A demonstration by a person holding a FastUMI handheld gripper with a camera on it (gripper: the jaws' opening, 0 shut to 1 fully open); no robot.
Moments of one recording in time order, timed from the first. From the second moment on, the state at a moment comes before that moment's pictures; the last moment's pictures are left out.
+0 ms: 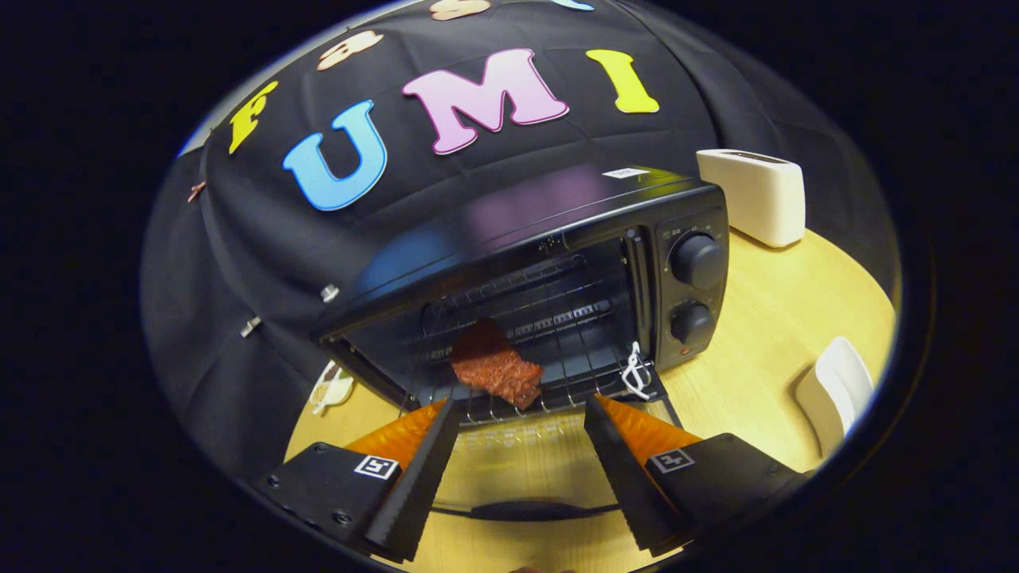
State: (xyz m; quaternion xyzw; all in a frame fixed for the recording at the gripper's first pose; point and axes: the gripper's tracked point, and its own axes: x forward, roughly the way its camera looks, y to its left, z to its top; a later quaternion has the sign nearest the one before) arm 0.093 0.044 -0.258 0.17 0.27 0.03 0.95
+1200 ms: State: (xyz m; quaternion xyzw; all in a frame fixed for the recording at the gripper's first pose) arm -0.015 0.032 -0.344 -0.03 0.41 0.06 0.91
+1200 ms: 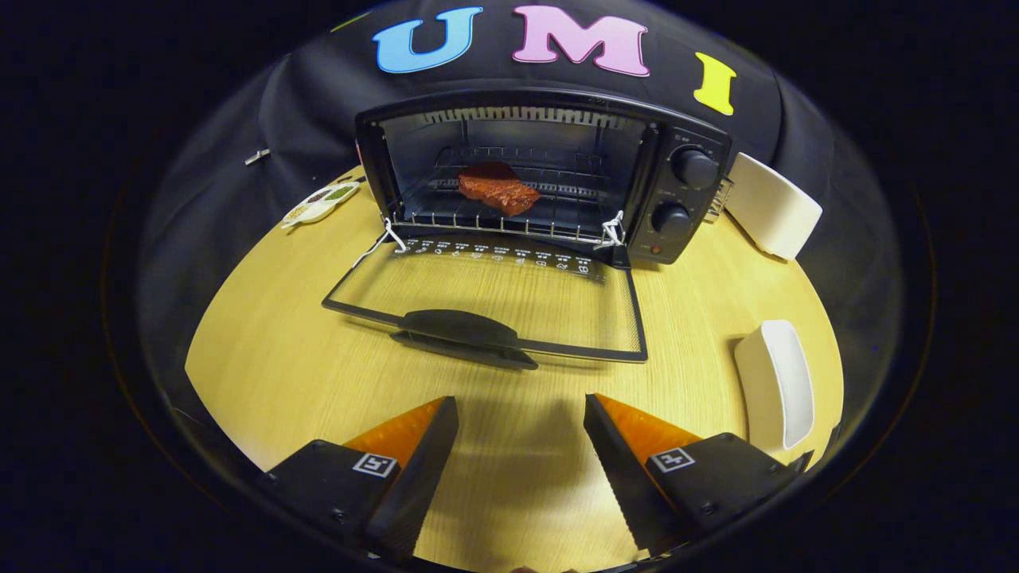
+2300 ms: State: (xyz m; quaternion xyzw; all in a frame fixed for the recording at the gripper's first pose) arm 0.024 0.043 -0.295 0.01 0.37 0.08 0.93
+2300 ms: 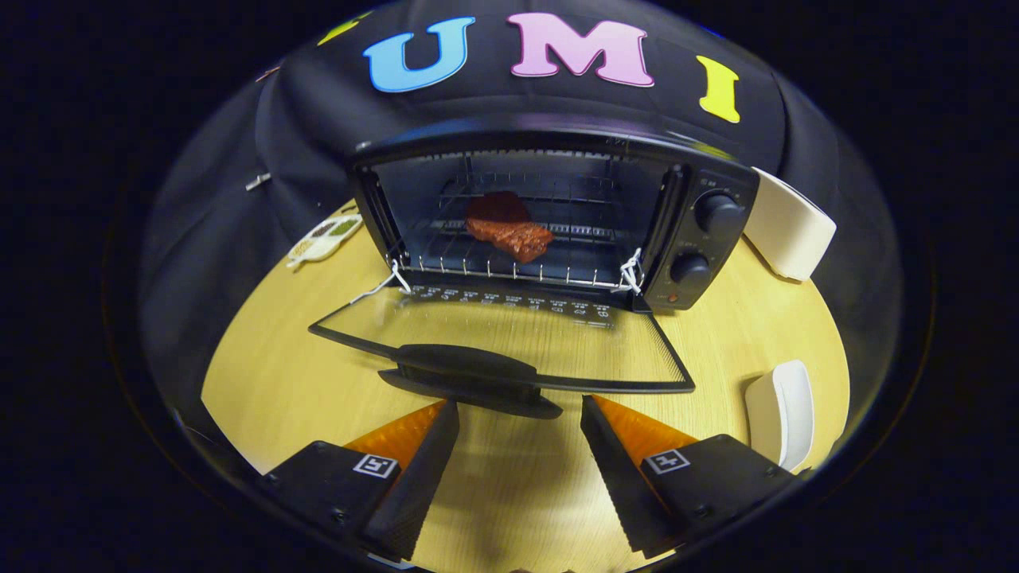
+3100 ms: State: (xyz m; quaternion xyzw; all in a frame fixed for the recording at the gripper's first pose) arm 0.124 0.036 -0.146 0.08 0.23 0.07 0.97
